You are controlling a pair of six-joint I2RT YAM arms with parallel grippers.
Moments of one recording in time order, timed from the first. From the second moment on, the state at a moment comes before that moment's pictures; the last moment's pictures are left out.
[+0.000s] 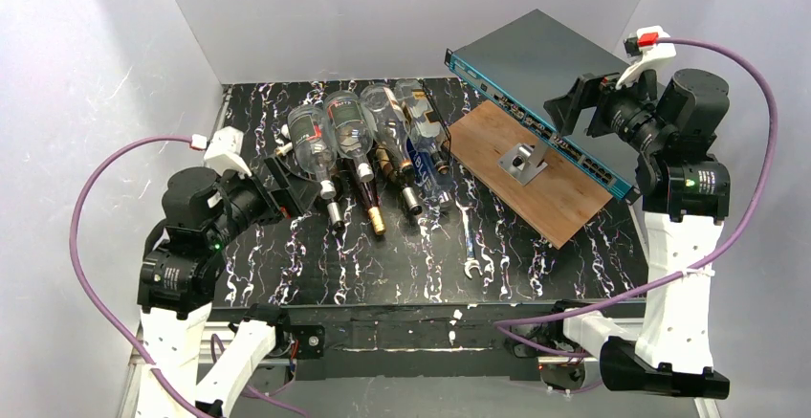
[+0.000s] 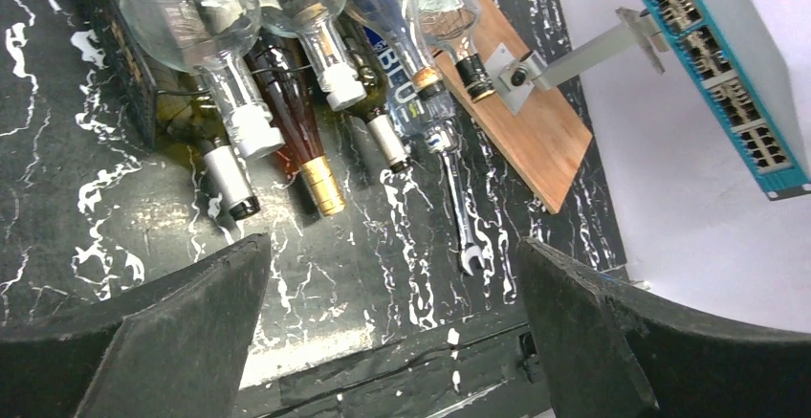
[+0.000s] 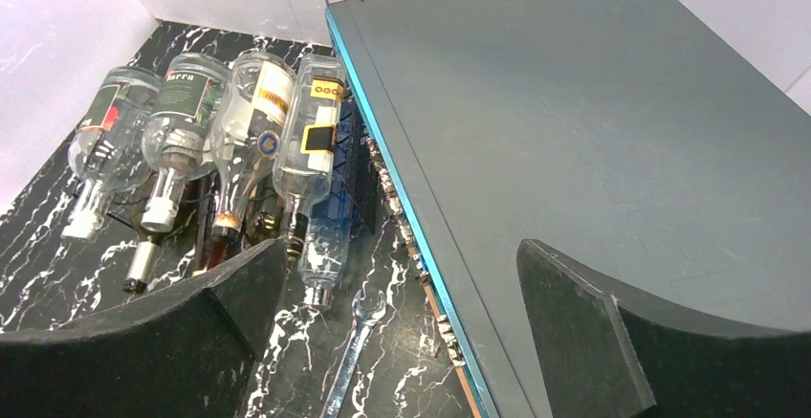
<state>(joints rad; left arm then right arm) -0.16 0.70 1.26 -0.95 0.26 -0.50 -0.04 1.07 1.62 -0.74 -0.46 0.04</state>
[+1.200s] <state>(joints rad) -0.40 0.89 1.27 -0.92 0.15 -0.52 -0.07 1.18 1.73 -0.88 -0.95 -0.27</state>
